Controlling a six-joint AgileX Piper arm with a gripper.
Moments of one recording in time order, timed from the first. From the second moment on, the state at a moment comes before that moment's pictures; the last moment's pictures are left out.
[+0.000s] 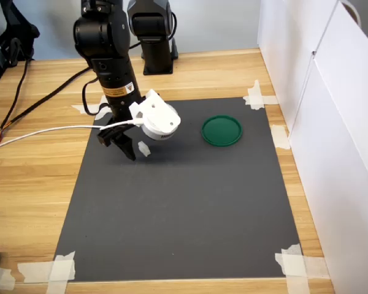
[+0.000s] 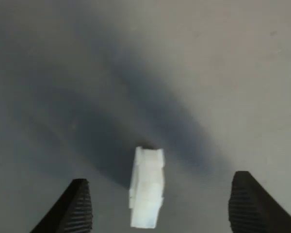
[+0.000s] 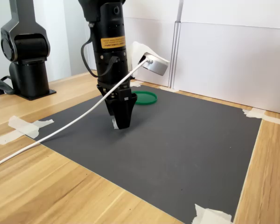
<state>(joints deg) -3.4 94.8 -55.0 5.8 40.5 -63.0</state>
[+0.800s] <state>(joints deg) -3.4 96.9 -55.0 7.0 40.9 -62.5</state>
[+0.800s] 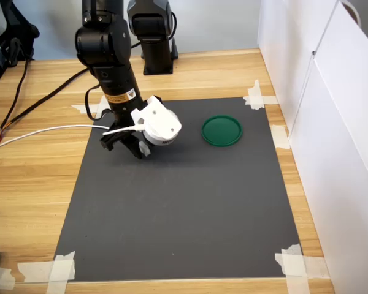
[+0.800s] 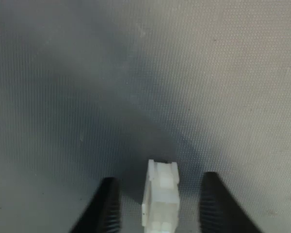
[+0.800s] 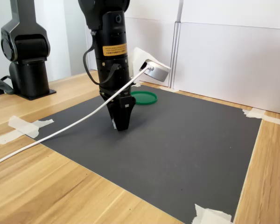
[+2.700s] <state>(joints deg) 30.4 92.7 -55.2 5.5 44.0 -51.7</state>
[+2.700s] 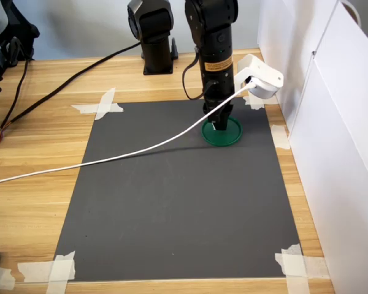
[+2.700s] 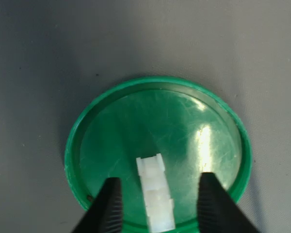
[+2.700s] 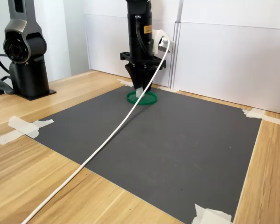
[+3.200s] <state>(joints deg) 20.3 63.5 -55.0 10.3 38.3 -46.8</state>
